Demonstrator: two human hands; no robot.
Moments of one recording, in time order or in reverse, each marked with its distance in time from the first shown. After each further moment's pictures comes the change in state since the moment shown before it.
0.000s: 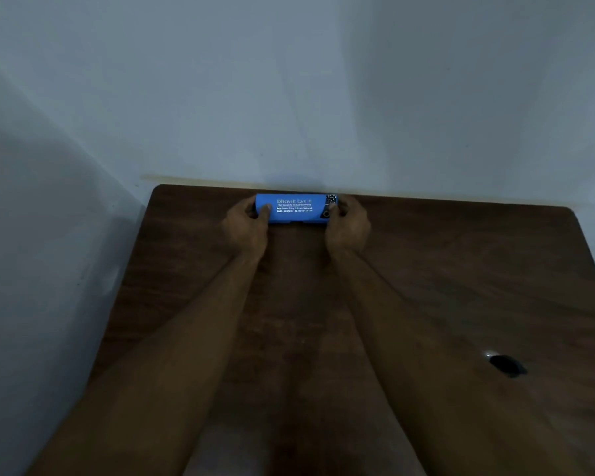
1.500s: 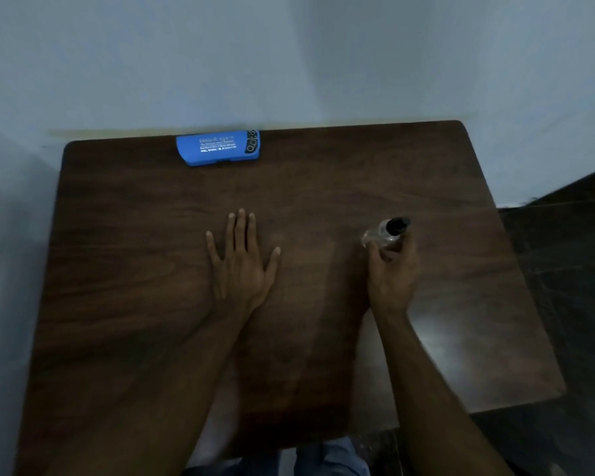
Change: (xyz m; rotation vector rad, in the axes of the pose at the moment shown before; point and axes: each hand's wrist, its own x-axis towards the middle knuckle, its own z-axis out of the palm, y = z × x) left_hand -0.217 -0.030 0.000 0.790 -0.355 0.497; right_hand -0.162 0.123 -0.230 -0.116 0.292 0.068
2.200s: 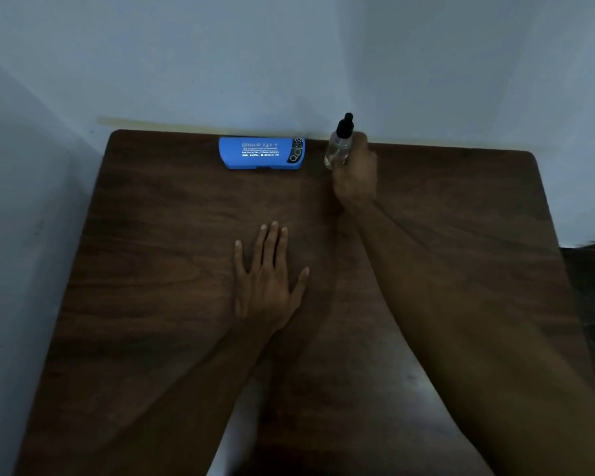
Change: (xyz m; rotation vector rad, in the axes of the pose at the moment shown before) left_hand 0.004 0.001 -0.002 -0.001 0.013 -0.034; right_hand 0.135 -0.121 0.188 -0.083 -0.381 -0.331
